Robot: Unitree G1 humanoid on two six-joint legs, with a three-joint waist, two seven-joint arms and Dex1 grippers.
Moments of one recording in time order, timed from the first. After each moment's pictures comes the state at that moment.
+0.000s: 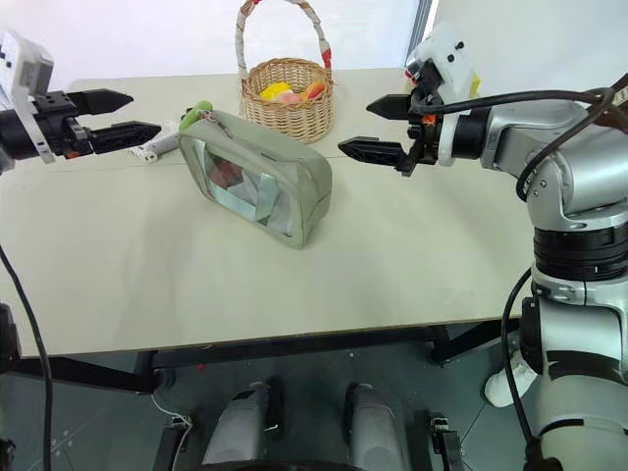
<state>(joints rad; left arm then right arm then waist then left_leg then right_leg) -0.96 0.95 0.13 0.39 -0.39 0.59 -1.12 -0.99 -0.77 -0.01 -0.06 0.53 0.93 0.93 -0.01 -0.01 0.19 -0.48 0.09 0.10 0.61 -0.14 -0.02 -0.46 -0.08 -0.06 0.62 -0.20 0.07</state>
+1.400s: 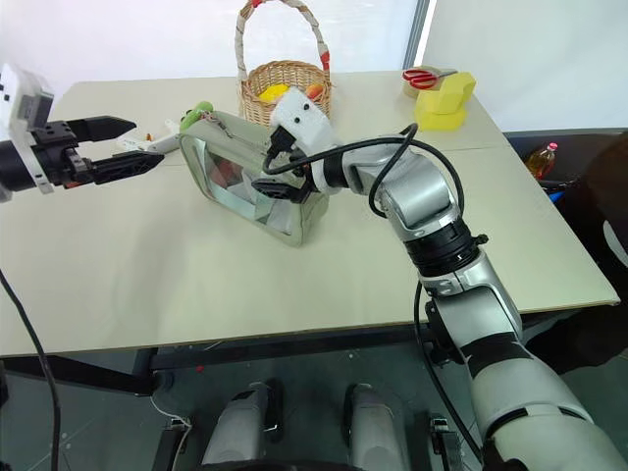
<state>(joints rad) -0.71 0.99 0.25 0.06 -0.53 0.73 -1.03 -1.08 -0.37 0.32 0.08 0.28 0.82 0.75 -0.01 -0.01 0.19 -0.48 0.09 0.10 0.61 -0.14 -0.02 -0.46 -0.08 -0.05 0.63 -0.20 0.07</state>
